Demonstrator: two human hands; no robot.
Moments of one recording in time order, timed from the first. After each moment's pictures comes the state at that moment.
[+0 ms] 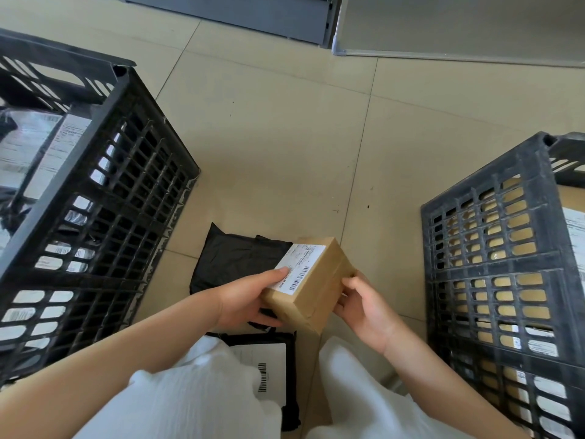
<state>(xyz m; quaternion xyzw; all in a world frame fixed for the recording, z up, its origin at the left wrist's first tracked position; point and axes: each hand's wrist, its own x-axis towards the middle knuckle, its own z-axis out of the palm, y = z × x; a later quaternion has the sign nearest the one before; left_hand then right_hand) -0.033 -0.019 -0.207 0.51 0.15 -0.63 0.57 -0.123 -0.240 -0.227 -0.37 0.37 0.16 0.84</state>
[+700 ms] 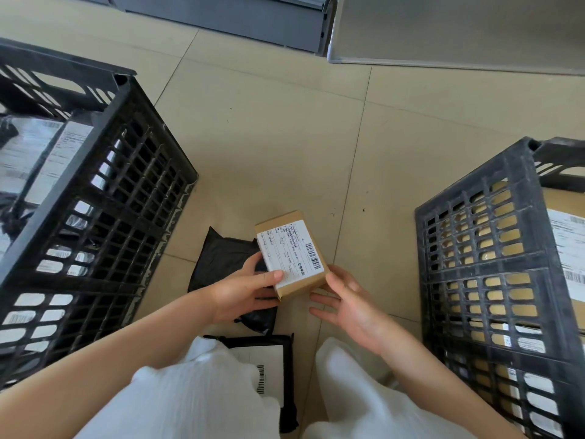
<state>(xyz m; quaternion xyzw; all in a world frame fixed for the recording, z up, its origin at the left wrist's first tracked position) -0.025 -0.013 -0.215 0.54 0.09 -0.56 0.62 -0.122 -0.231 -0.211 -0.45 0.35 0.22 0.79</state>
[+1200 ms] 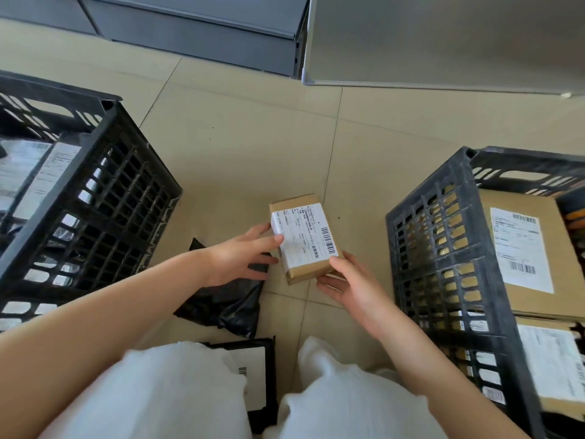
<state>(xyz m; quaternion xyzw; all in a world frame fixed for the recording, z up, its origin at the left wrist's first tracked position) 0.017 -0.056 -0.149 0.63 -0.01 -0.56 0.54 -0.118 -0.264 -0.154 -0.50 0.35 0.11 0.78</state>
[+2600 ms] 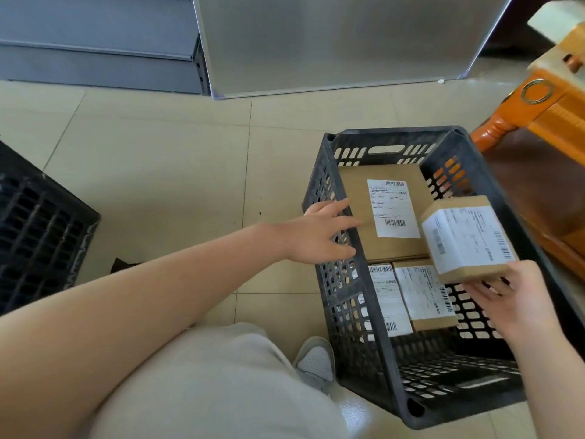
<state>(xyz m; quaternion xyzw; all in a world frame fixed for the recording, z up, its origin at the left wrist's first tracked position) -0.101 -0.297 -0.027 0.76 -0.50 -0.38 0.17 -0.354 -0.519 -0.042 -0.44 0.58 -0.28 0.62</state>
